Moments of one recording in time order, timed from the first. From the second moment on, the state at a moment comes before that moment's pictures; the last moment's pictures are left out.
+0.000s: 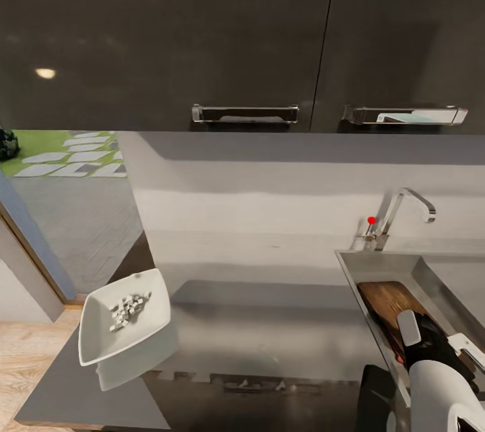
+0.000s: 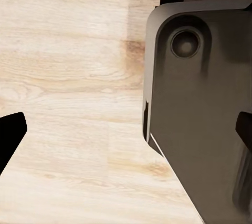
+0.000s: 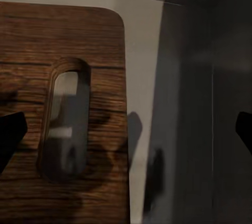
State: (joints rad) left arm -0.17 0.06 -0.23 0.08 0.24 -0.07 0.06; right arm -0.70 -0.08 -0.77 -0.70 -0.23 0.21 -0.87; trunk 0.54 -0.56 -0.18
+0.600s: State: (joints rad) left arm -0.17 0.06 -0.23 0.08 0.24 -0.07 0.06; right arm -0.70 -0.05 -0.54 -1.01 -0.23 0.40 -0.74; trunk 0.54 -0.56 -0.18
